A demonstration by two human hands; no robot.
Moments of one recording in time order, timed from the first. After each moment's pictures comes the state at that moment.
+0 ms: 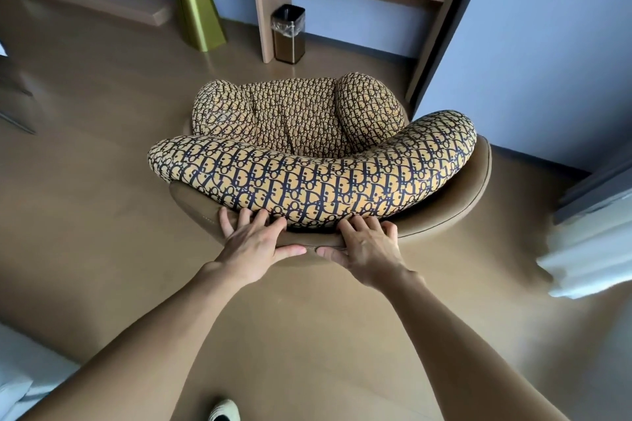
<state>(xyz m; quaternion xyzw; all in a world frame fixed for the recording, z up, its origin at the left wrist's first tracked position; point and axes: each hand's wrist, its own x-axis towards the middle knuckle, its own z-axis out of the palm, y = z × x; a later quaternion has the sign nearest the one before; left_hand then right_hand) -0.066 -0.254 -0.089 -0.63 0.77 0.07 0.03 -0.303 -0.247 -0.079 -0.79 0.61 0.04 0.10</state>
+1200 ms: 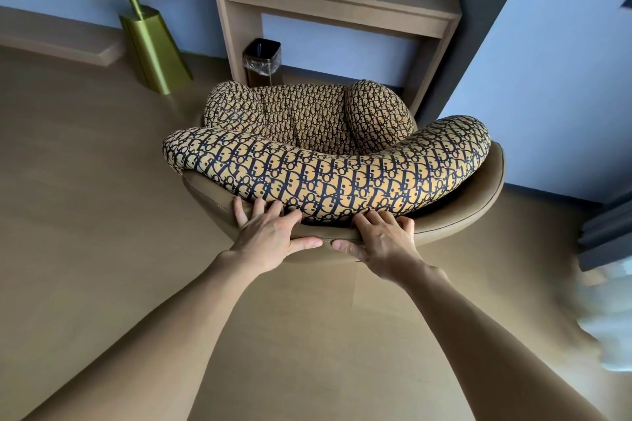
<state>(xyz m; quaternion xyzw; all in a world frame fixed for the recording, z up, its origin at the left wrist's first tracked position) -0.015 -0.670 -0.088 -0.56 0.82 0.09 0.02 -0.252 -0.626 -0.090 -0.74 0.67 0.00 0.08</state>
